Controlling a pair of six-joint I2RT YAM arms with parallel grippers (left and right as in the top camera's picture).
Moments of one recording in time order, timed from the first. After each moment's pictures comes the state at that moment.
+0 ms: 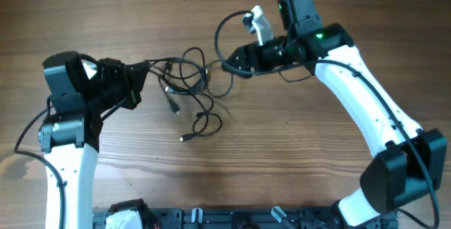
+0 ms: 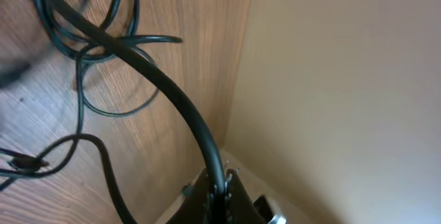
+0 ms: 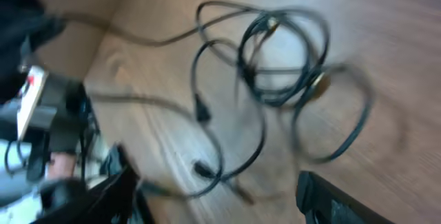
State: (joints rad) left arm 0.18 1.11 0.96 -0.54 0.62 -1.50; right arm 0.39 1.75 1.50 -0.80 -0.77 0.02
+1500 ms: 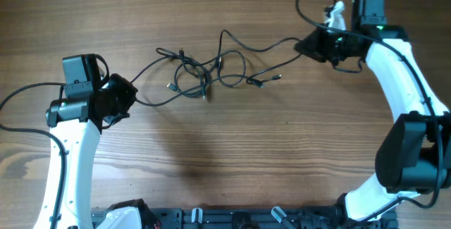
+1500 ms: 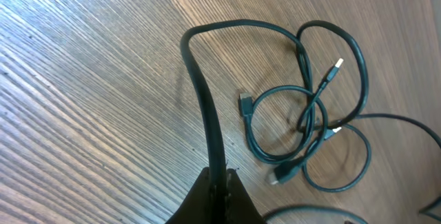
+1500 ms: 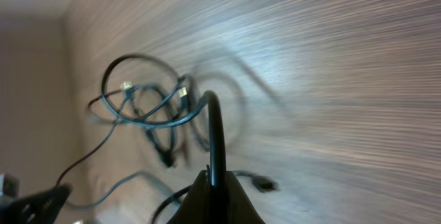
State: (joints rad) left arm 0.17 1.27 0.96 -0.78 0.20 -0.75; right arm -0.04 1.81 1.40 -0.72 -0.67 0.36
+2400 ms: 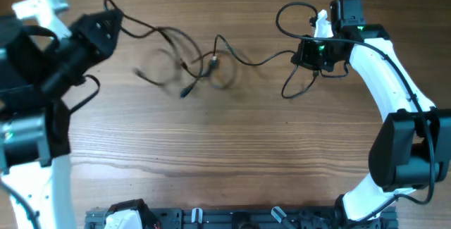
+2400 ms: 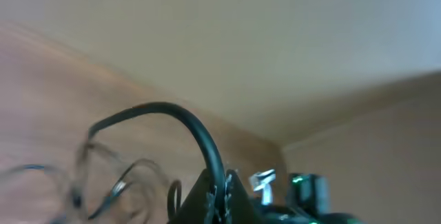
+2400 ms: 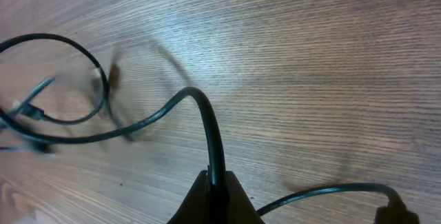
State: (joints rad) left arm 0.17 1.13 1.45 -0.62 0.61 -0.64; right arm 0.07 1.84 1.40 -0.81 -0.44 0.29
